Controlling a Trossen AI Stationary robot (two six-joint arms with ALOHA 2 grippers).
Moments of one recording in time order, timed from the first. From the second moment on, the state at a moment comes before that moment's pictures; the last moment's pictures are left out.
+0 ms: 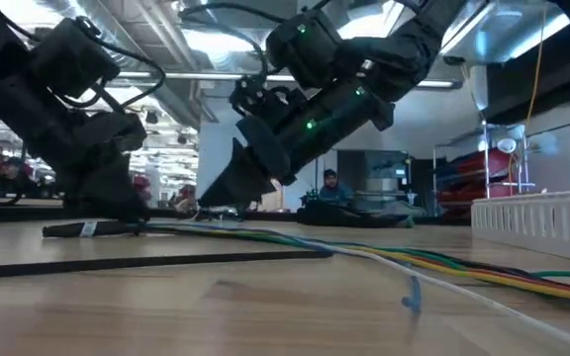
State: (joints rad) left arm -0.10 1.23 0.18 0.31 -0.27 -0.69; right arm 0.06 2.13 1.21 0.36 0.01 0.04
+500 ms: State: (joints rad) left arm -0.15 1.17 0.32 0.27 -0.27 -0.45; right arm 0.05 2.22 1.26 0.54 0.01 0.24
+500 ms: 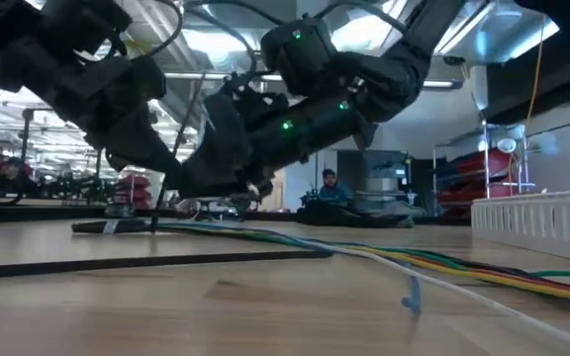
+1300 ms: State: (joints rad) left arm -0.13 0.90 0.32 0.12 -0.37 -0.38; right arm 0.06 2.40 1.40 0.54 -0.04 0.18
